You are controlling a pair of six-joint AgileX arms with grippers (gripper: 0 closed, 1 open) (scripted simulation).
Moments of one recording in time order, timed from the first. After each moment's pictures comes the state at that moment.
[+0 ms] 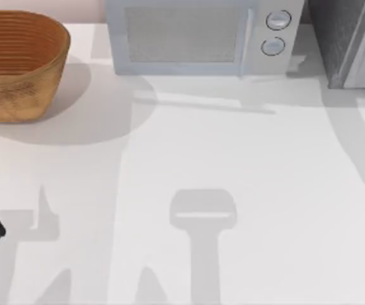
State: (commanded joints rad) left arm 0.00 0.00 0.00 0.00 0.00 0.00; right arm 0.17 1.38 1.81 -0.44 0.19 0.02
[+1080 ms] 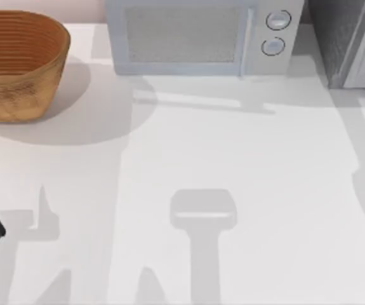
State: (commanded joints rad) left arm 0.00 0.00 0.00 0.00 0.00 0.00; right arm 0.10 2.09 2.77 -0.68 0.12 0.02
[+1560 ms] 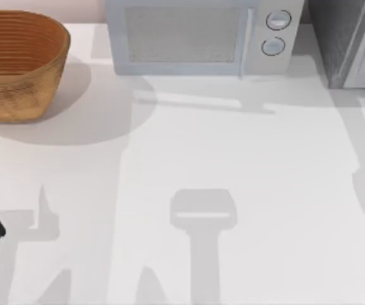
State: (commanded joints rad) left arm 0.00 0.00 0.00 0.00 0.00 0.00; right arm 0.10 2.09 2.77 -0.68 0.12 0.02
